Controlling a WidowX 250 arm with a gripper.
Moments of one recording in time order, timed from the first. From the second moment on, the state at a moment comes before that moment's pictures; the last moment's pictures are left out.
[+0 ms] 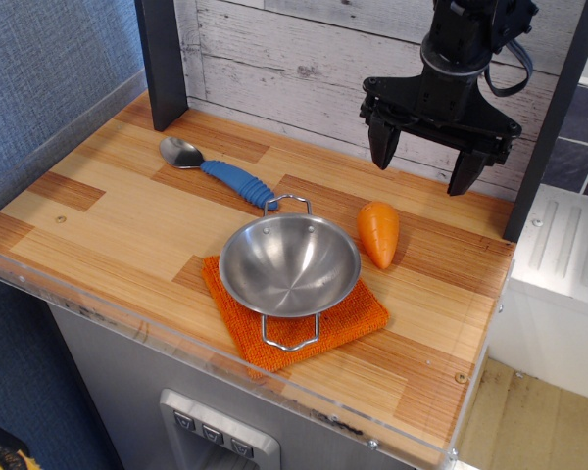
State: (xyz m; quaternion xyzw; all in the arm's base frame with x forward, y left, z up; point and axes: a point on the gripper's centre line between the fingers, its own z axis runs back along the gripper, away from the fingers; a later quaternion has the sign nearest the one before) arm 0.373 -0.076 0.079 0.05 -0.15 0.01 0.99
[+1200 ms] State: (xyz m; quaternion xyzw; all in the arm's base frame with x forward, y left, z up) arm 0.367 -0.060 0.026 0.06 -0.11 0.01 0.99
